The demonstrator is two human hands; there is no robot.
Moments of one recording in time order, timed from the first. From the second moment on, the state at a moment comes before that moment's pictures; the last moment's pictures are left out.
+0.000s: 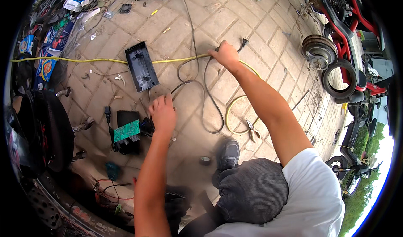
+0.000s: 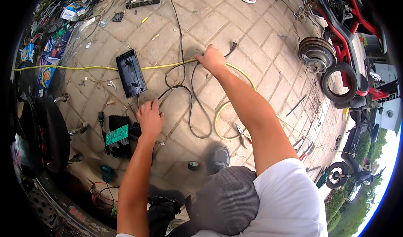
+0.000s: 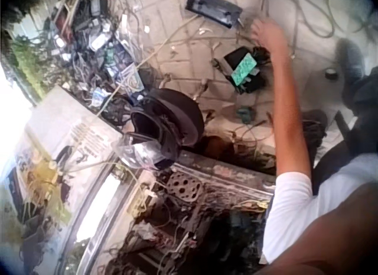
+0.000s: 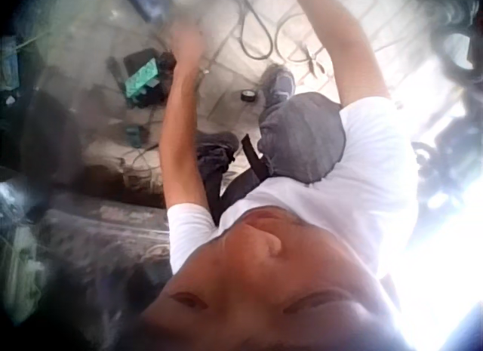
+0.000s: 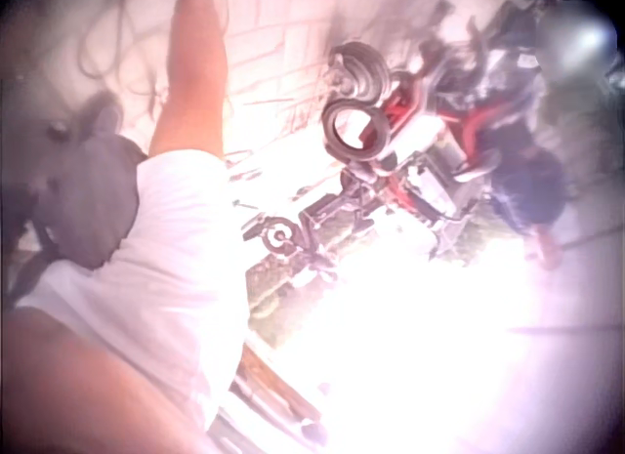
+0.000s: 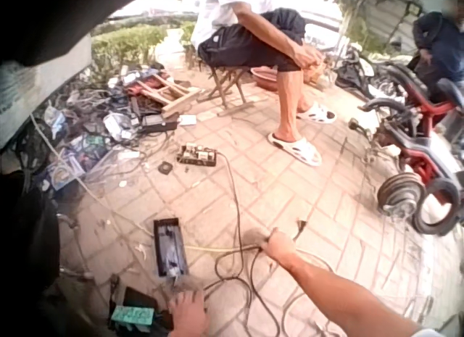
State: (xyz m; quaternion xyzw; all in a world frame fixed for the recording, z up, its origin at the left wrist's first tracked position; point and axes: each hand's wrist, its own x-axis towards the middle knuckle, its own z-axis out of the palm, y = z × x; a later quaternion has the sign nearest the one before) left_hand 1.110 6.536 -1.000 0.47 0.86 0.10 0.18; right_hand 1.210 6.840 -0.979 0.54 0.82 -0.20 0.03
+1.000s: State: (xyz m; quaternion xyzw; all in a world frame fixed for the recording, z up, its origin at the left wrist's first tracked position) left_hand 1.181 6.571 -0.840 0.34 0.62 0.64 0.29; right_hand 1.309 6.745 -0.735 0.08 0.85 -0.39 -0.34
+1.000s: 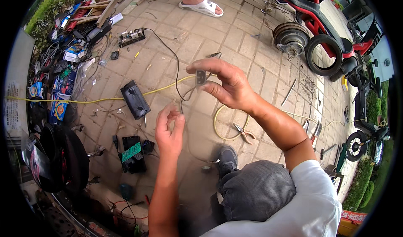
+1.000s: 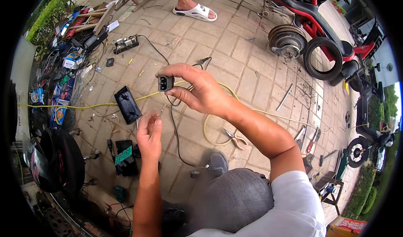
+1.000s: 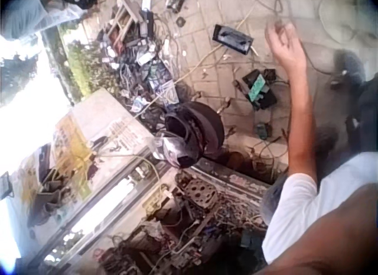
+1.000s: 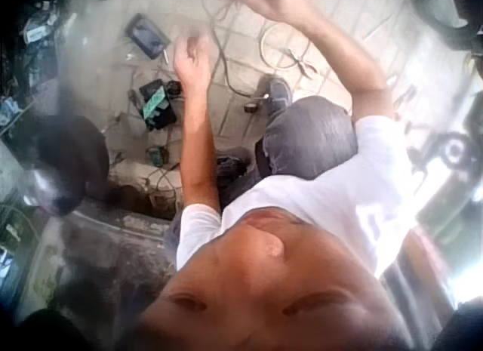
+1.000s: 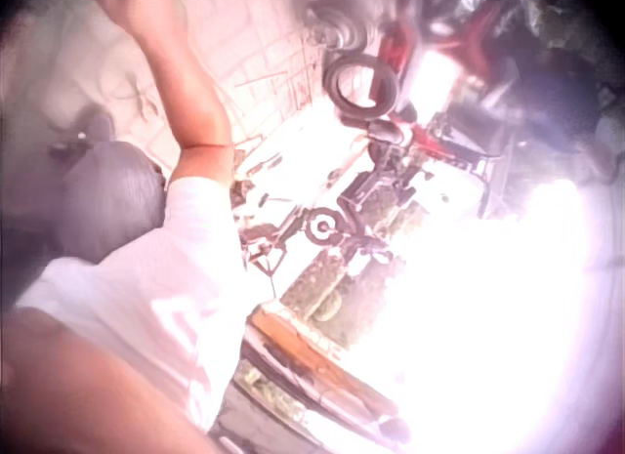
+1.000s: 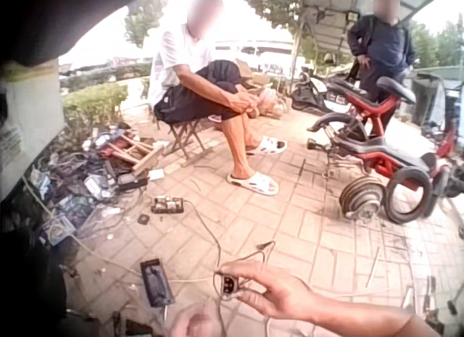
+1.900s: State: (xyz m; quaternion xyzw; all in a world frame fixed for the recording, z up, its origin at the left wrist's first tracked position) left_hand 1.203 6.623 -0.786 0.47 0.66 0.55 0.20; right_hand 1.330 6.692 -0.750 0.28 0.85 -0.24 -0.37
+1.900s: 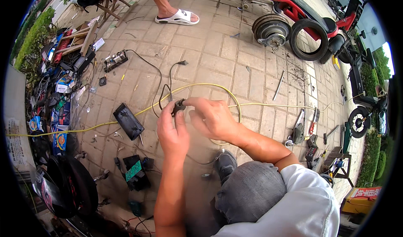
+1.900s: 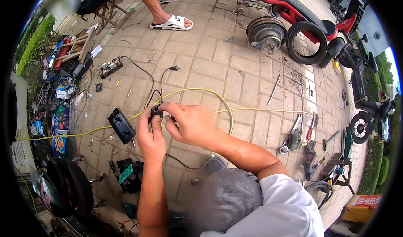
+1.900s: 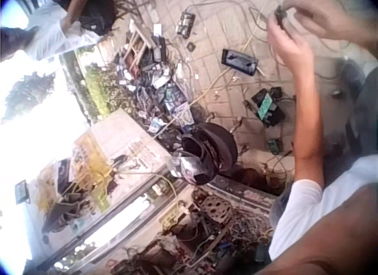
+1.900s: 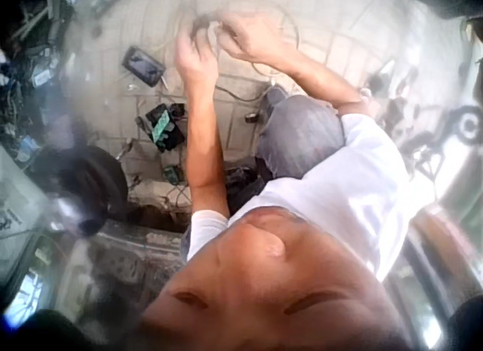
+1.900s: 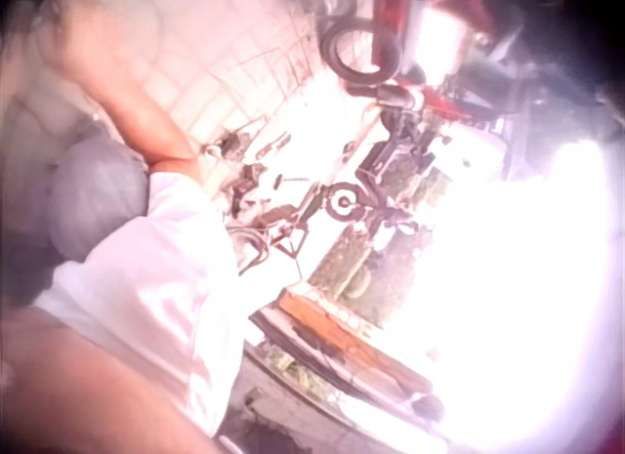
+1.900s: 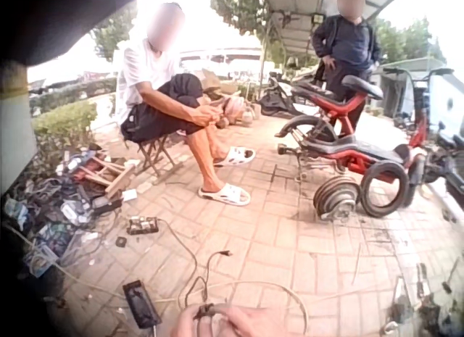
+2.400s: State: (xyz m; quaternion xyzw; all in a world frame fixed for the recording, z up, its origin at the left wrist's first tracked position) left_hand 1.206 6.636 -0.788 0.48 0.66 0.54 0.19; right_hand 1.326 6.694 -0.774 0.31 0.77 -0.29 -0.48
